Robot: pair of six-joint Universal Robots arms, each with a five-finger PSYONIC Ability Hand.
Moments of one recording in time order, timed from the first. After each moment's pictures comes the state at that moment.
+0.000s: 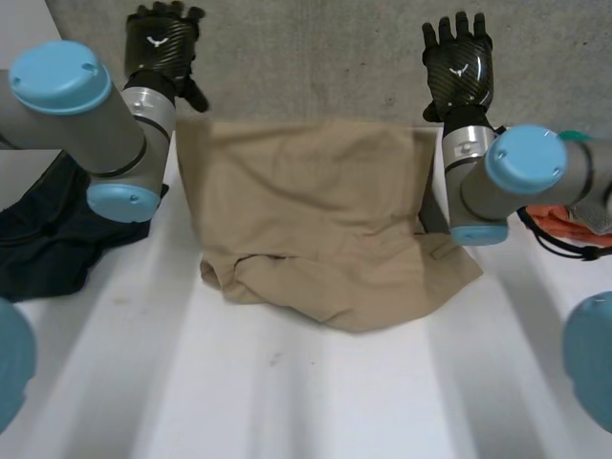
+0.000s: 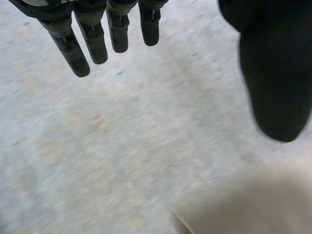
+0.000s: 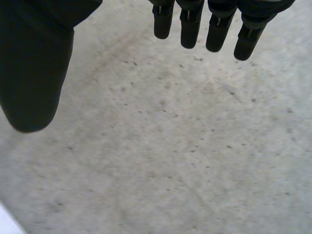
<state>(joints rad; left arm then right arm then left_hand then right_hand) 4.33 -2.41 -0.61 3.34 -1.63 3.40 1.96 -0.58 0.72 -0.64 1.61 2.68 0.18 0.21 0.21 0.20 0.04 0.23 0.23 0.24 0.24 0.06</state>
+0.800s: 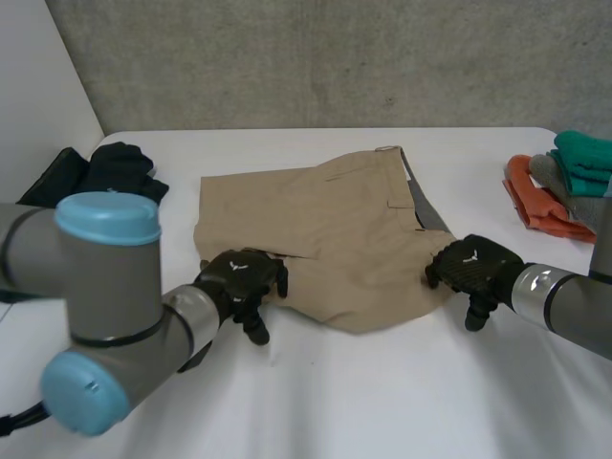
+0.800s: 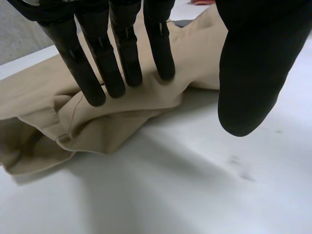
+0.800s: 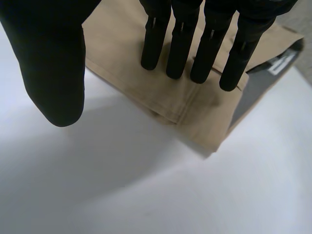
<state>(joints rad) 4.16 -2.06 -1.51 3.05 -1.45 3.29 1.71 -1.06 1.55 0.16 1.12 2.29 0.59 0.61 0.61 0.60 0.43 0.57 0.56 0.56 0.56 0.37</state>
